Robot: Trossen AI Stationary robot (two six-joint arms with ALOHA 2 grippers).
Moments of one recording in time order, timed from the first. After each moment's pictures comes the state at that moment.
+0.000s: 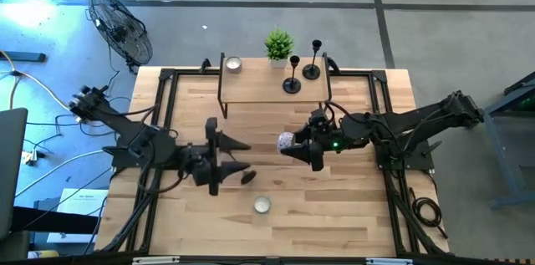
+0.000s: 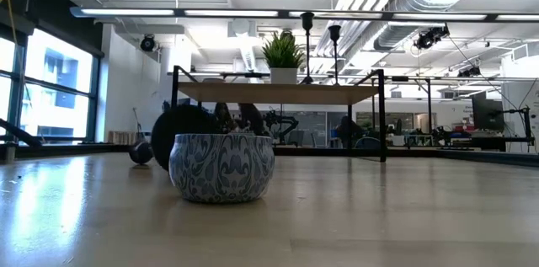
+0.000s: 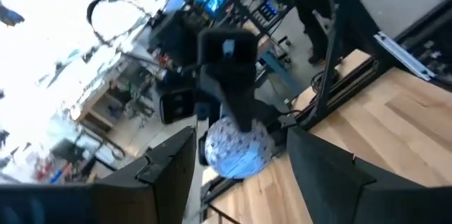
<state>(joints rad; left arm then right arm) -0.55 1.23 1.28 -0.06 -0.61 0.75 0.26 1.27 1.13 0.00 0.19 0.81</state>
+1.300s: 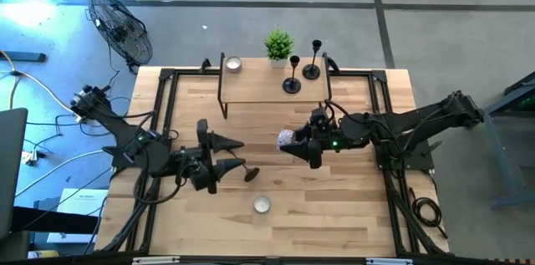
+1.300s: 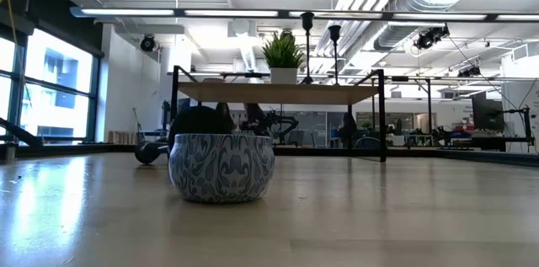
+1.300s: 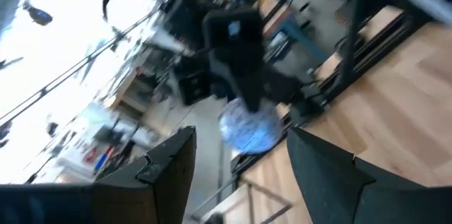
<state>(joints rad) -0.62 1.23 1.28 -0.09 -0.82 0.84 0.26 1.27 1.13 -0.02 0.24 0.84</state>
